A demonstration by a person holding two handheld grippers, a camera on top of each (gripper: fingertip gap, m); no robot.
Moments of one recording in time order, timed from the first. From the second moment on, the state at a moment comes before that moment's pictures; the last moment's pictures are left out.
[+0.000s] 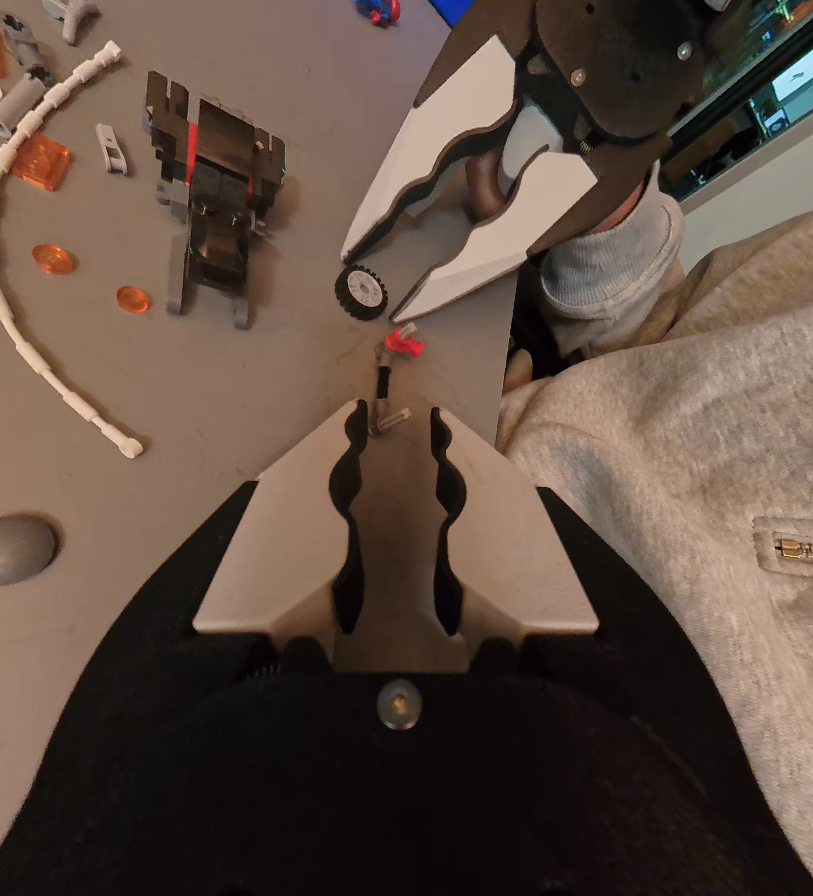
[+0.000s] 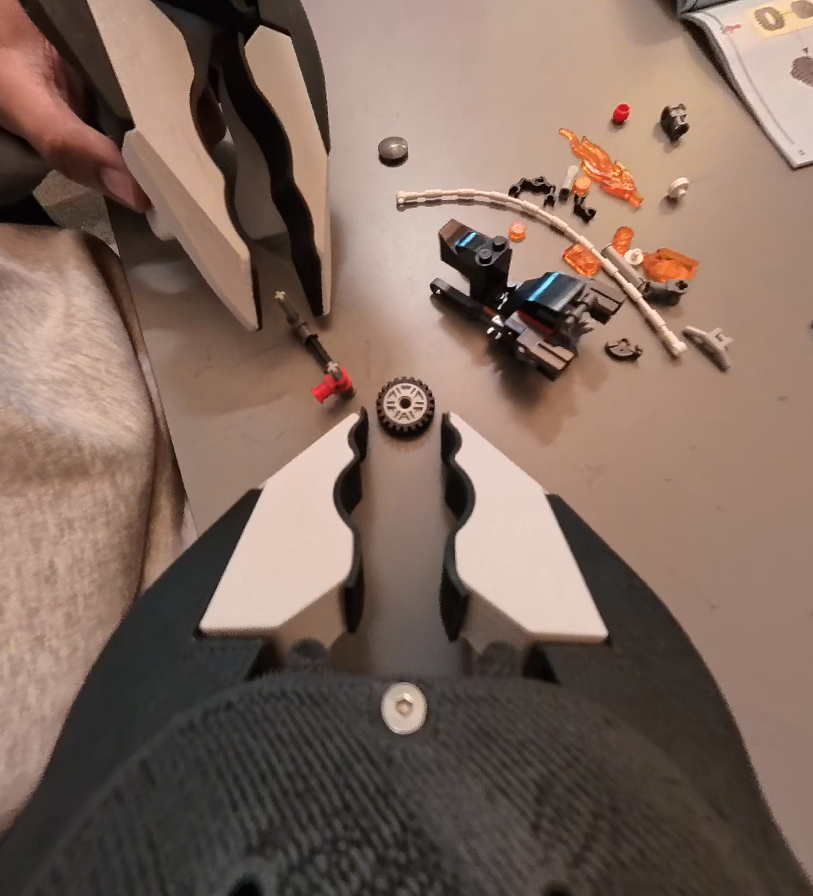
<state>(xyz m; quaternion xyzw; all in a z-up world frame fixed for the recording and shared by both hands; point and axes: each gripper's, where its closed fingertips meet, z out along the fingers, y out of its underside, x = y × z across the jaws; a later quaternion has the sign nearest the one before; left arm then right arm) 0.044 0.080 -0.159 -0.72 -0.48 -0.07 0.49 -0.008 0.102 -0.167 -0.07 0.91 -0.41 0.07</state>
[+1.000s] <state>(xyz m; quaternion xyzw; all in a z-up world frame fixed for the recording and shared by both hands) 0.047 0.084 -0.159 -0.74 -0.47 -0.05 0.48 -0.011 0.102 -0.166 -0.13 0.90 -0.42 0.01</state>
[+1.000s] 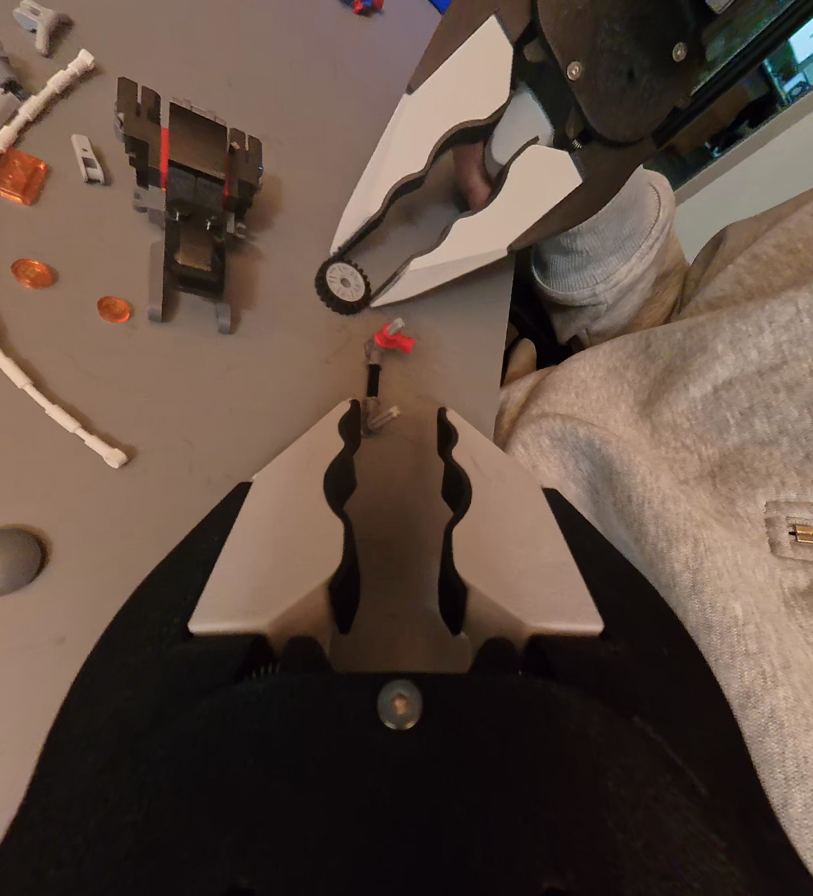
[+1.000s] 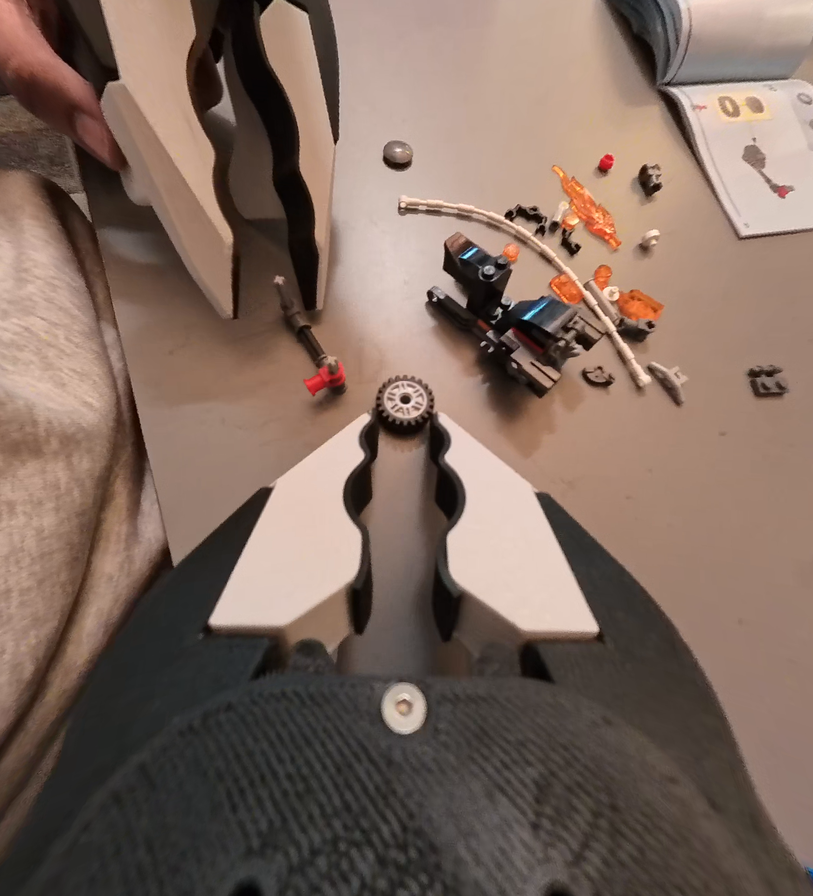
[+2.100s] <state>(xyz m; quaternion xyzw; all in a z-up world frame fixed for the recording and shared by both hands) 0.055 0.070 -0.151 -0.74 -0.45 -0.04 0.50 0.047 0.074 -0.141 -0.18 0.85 -0.49 0.06</state>
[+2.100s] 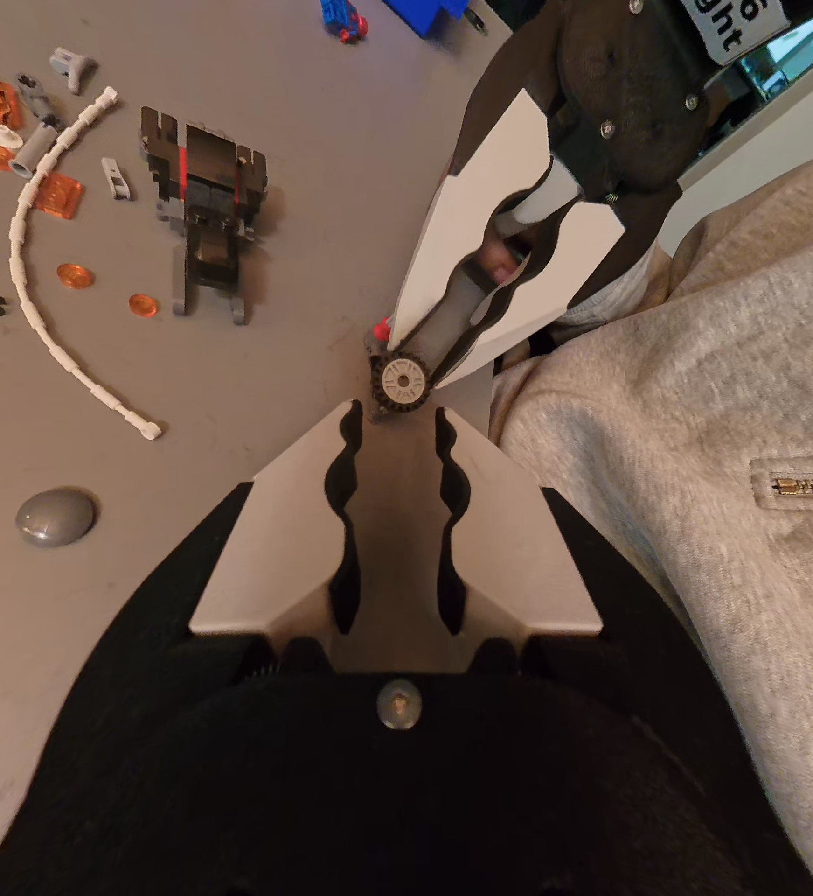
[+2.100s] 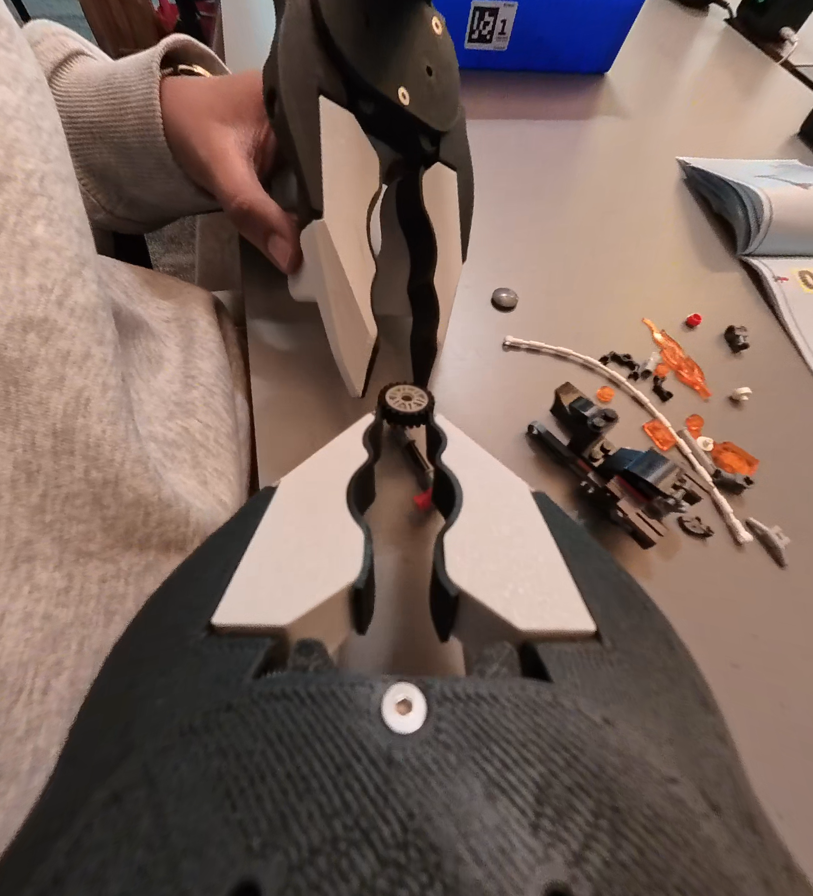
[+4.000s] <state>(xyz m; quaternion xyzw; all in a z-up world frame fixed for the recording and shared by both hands) 0.052 0.079 -0.159 -0.78 -0.42 0.03 0.45 0.031 0.093 -0.170 -0.17 0.90 -0.41 0.07</state>
